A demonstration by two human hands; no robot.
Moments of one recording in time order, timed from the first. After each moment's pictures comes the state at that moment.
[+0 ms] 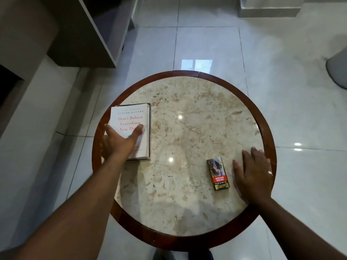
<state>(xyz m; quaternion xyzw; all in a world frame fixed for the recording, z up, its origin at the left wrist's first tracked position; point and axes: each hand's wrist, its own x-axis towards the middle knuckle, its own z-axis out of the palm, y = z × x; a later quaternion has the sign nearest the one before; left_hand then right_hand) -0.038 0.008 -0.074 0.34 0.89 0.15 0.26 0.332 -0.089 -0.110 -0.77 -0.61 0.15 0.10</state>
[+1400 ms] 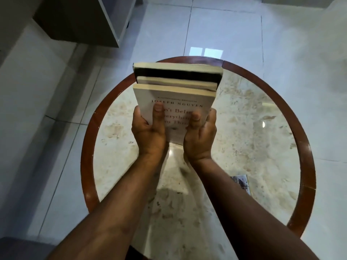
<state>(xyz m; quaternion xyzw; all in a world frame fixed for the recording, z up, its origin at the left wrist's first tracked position) 0.039 0.035 -0.063 0.33 0.65 0.58 0.36 0.129 0.044 -0.101 -0.55 -0.48 0.37 0.58</state>
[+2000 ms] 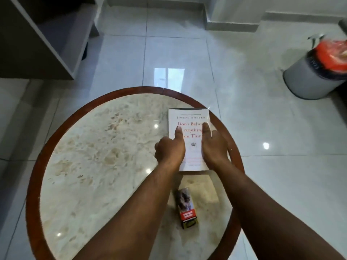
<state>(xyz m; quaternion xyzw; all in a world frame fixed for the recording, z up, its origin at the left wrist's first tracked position) 0.204 0.079 -0.061 0.34 0.78 0.21 0.48 0.324 0.077 -0.087 -0.79 -0.38 0.36 0.31</state>
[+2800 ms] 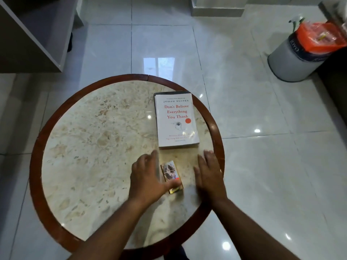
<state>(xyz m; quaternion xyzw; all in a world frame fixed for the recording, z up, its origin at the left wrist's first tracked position) 0.150 -0.065 -0.081 0.66 0.67 0.08 0.32 0.353 -0.104 -0.114 -0.74 -0.64 0.17 0.14</state>
